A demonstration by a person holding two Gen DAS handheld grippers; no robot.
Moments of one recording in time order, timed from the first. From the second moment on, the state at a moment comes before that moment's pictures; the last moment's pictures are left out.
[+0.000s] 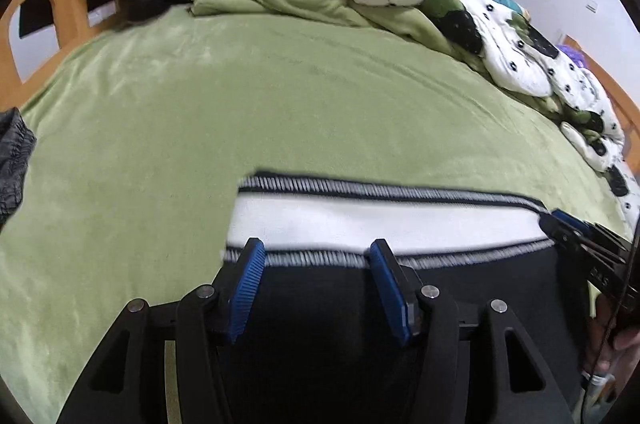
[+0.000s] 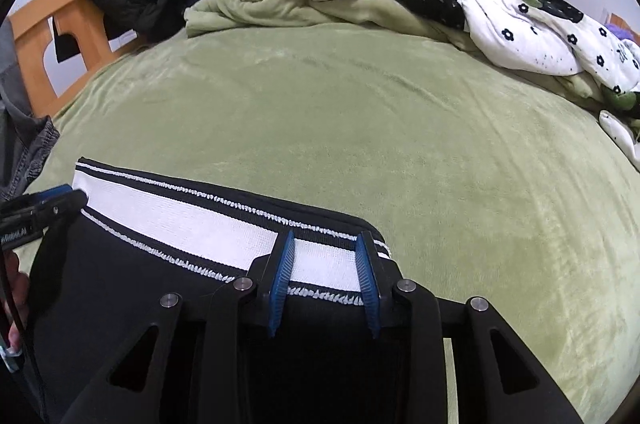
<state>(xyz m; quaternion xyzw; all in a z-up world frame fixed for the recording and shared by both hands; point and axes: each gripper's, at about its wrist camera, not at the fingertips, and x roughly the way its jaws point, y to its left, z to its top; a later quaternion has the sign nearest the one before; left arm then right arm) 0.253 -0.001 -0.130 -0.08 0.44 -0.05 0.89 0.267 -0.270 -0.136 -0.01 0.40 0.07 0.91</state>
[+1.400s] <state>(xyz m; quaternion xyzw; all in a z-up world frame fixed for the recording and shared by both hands) 0.032 -0.003 -0.133 -0.01 0.41 -0.09 0.91 0.072 -0.292 -0.142 0.04 0.43 0.04 0.90</state>
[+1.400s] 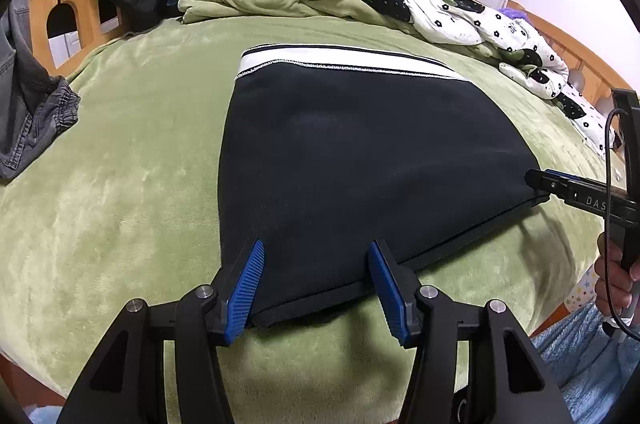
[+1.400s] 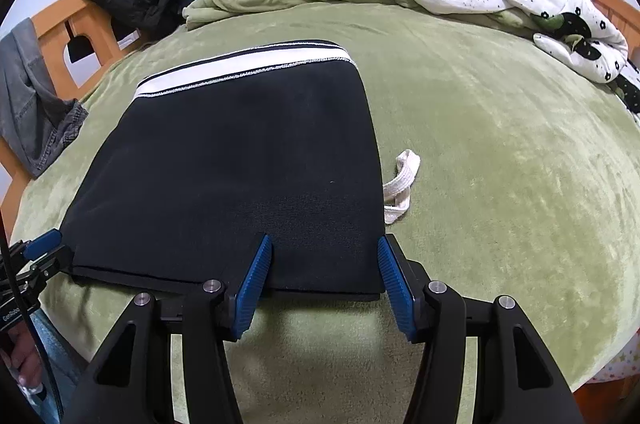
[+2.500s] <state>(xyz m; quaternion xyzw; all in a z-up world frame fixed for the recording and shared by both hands) 0.026 0.017 -0.155 0.06 0.46 -0.02 0.88 0.074 -0.290 -0.131 0.02 0.42 0.05 0.91</state>
